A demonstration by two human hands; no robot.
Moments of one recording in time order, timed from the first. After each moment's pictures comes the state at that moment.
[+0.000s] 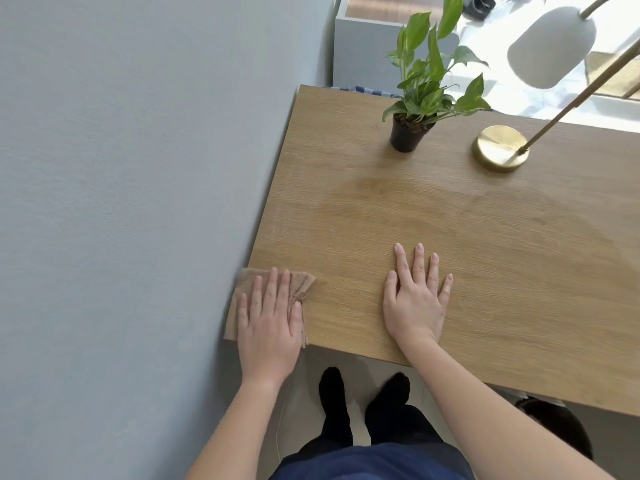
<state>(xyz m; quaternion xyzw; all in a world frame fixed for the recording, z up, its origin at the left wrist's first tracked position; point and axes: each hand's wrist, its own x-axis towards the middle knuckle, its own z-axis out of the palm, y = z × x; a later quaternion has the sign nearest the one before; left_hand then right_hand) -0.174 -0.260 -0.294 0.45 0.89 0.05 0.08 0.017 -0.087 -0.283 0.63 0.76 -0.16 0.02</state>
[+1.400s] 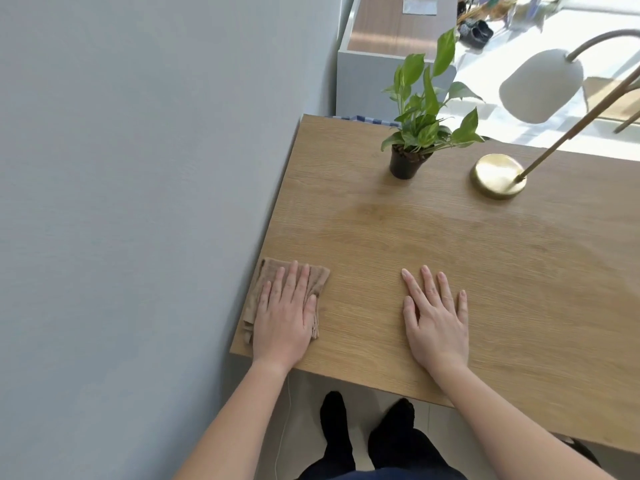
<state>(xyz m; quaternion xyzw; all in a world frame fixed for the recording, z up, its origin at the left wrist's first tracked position) -0.193 -0.197 -0.289 0.51 0.85 0.08 0.13 0.057 -0.056 -0.282 0.55 0.82 -0.14 0.01</state>
